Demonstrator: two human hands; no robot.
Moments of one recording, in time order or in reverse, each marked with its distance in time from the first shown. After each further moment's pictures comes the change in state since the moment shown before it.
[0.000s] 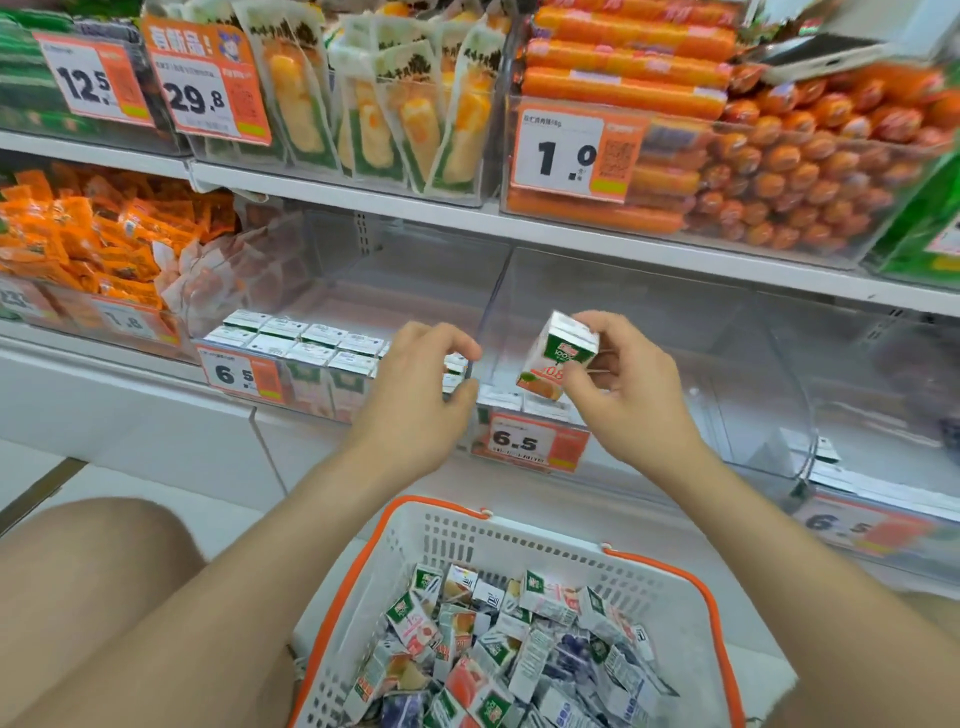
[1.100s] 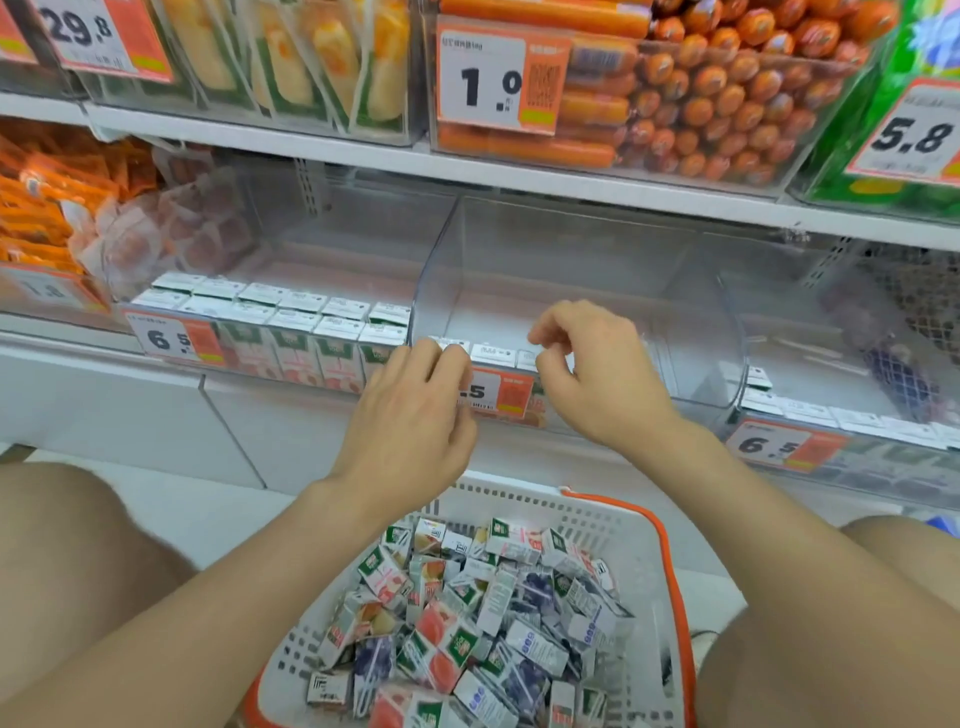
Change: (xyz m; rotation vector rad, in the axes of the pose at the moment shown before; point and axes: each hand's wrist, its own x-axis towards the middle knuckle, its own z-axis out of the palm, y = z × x) left_hand -0.049 0.002 0.054 0.370 -0.013 0.368; right_hand -0.028 0.018 -0.022 -0.391 -0.073 -0.147
